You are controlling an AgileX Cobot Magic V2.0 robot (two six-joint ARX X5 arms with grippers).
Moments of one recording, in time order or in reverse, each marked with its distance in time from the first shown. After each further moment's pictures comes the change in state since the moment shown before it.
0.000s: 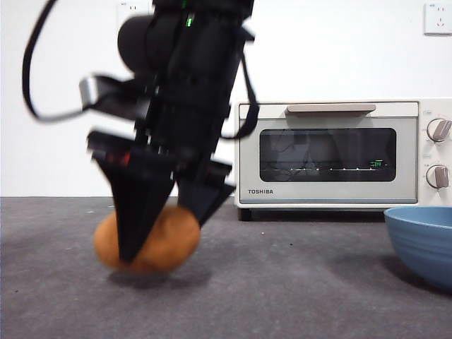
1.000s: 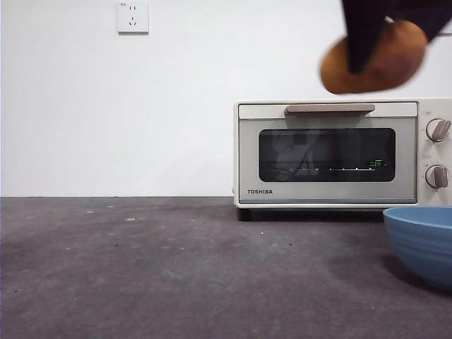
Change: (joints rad) left arm 0.000 0.159 0.000 0.163 0.000 -0.011; right arm -0.391 -0.568 -0.085 -0.432 0.118 0.082
